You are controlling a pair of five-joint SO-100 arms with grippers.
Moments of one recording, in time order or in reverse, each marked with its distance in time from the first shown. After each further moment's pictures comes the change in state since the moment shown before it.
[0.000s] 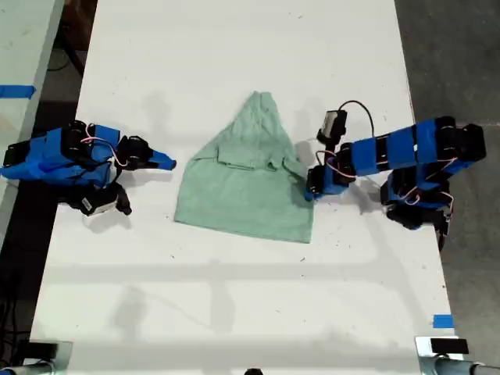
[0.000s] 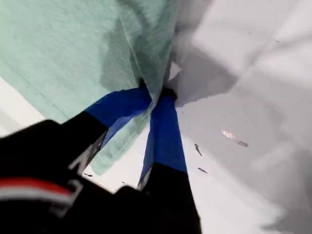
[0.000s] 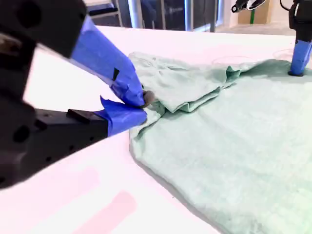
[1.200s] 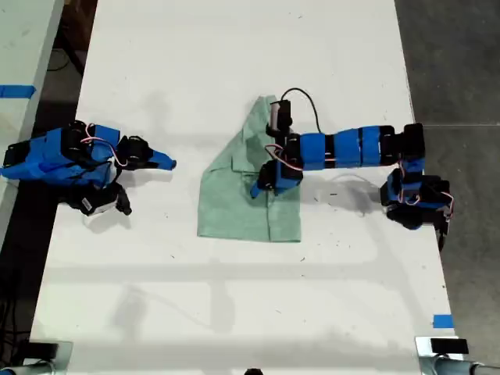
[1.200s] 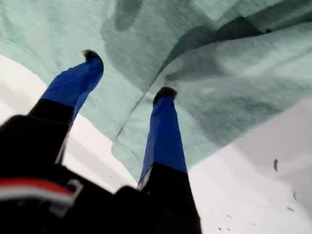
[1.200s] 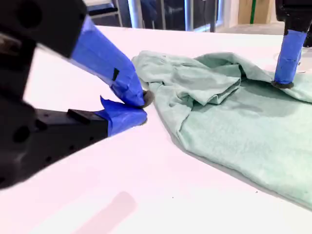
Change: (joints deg) arm 0 0.0 0.0 0.0 0.0 0.0; arm 1 -2.0 -35.9 -61.1 27.8 -5.7
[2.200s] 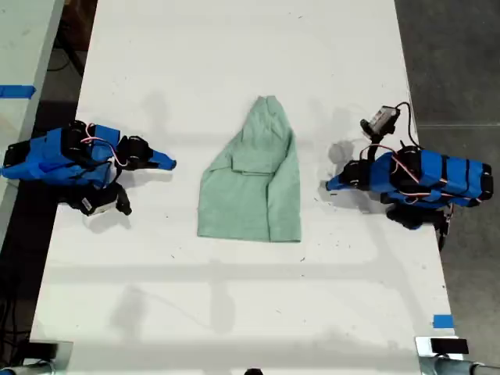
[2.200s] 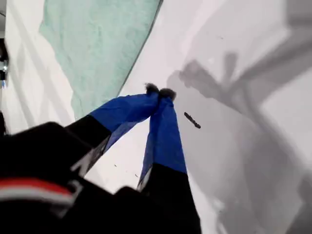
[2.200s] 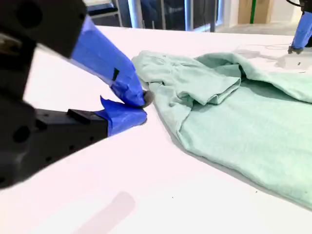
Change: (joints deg) arm 0 0.0 0.0 0.0 0.0 0.0; arm 1 6.9 124.1 106.3 -11.7 0.6
